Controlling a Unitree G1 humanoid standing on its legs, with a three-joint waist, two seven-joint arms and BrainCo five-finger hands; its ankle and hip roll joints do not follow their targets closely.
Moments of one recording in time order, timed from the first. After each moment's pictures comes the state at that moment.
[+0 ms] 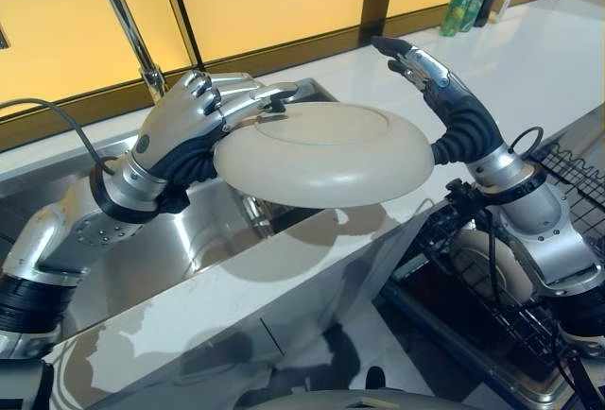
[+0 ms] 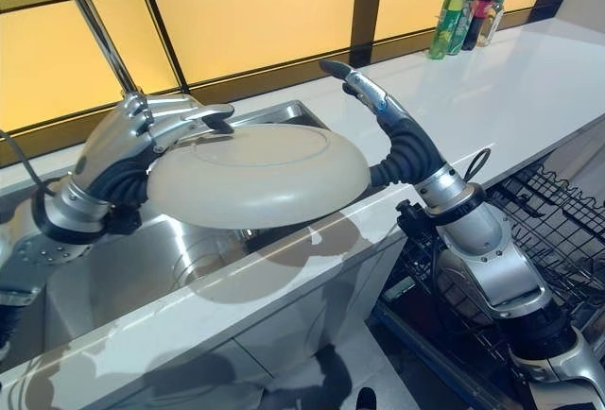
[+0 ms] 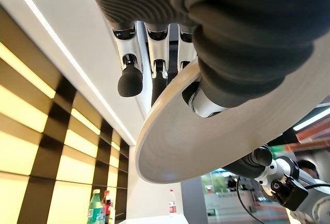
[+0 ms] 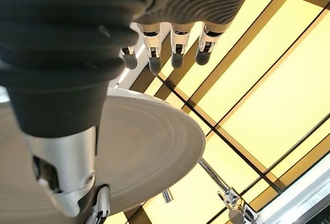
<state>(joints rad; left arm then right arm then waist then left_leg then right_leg) -0.35 1.00 -0.07 -0.21 0.34 -0.74 0.23 -0.38 -0.77 0.17 -0.38 0.25 -0.23 0.08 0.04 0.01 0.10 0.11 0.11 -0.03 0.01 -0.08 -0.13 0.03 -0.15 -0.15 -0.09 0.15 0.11</state>
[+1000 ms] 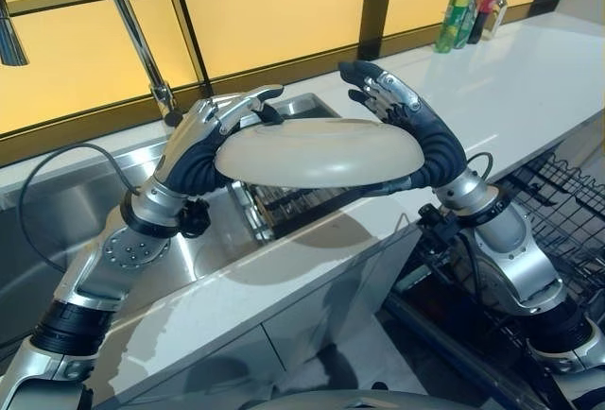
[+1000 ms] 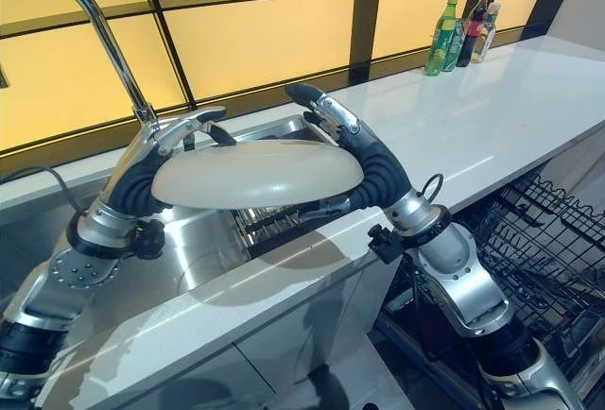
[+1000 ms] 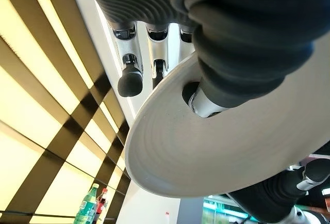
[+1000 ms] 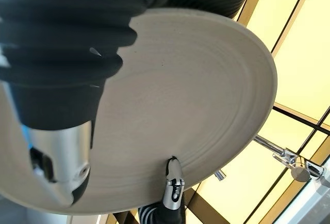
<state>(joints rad) -0.24 0.74 -0.11 -0.21 0.20 -0.62 0.16 -0.33 -0.62 0.27 -0.43 0.38 -0.21 0.13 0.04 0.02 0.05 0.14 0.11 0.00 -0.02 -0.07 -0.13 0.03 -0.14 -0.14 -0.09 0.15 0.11</state>
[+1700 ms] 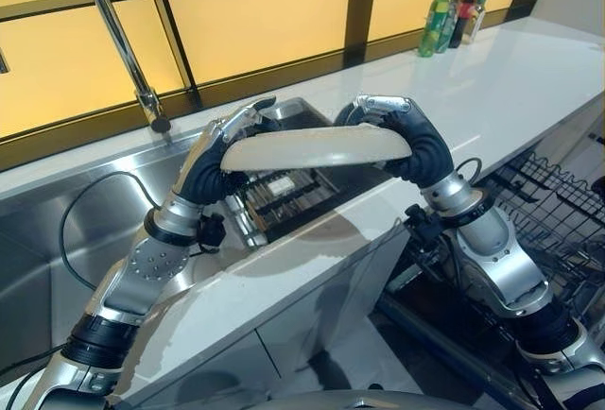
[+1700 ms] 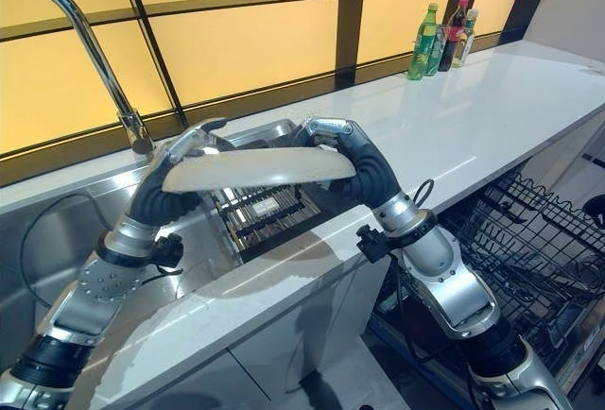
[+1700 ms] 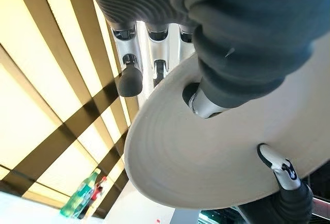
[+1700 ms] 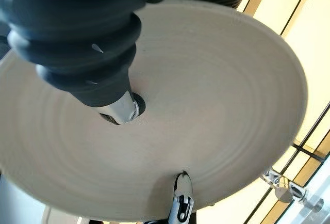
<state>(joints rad) -0.18 0.67 -0.16 -0.17 0.14 -0.59 0.15 -0.33 -0.60 0.31 -0.42 0.28 -0.19 0.05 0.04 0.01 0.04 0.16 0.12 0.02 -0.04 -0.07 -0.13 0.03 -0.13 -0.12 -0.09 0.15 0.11</state>
